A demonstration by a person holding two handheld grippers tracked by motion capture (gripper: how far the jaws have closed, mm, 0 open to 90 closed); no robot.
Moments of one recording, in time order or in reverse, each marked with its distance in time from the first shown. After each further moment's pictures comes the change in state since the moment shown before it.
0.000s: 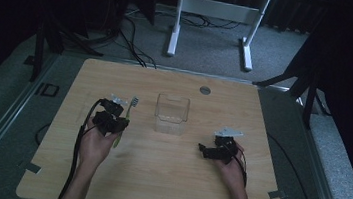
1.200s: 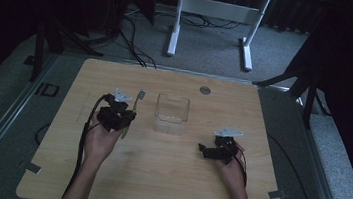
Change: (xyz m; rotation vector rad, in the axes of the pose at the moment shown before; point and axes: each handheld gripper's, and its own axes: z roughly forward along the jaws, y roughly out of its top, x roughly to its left) left arm -0.009 0.013 -0.008 -0.133 -0.031 0.071; right arm 0.000 0.000 0.000 -0.001 -0.001 -0.001
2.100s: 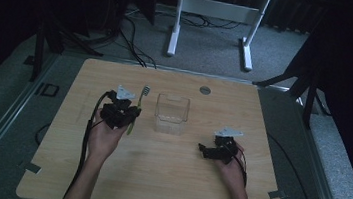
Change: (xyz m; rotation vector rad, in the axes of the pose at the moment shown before) left arm -0.005 0.011 -0.003 -0.062 -0.033 0.009; right arm 0.000 0.000 0.000 0.001 0.001 0.001
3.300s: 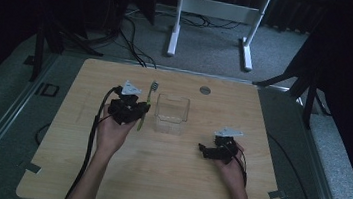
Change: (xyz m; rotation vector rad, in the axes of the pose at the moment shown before) left arm -0.007 0.016 0.008 -0.063 -0.077 0.003; right arm 0.000 0.000 0.000 0.000 0.000 0.000
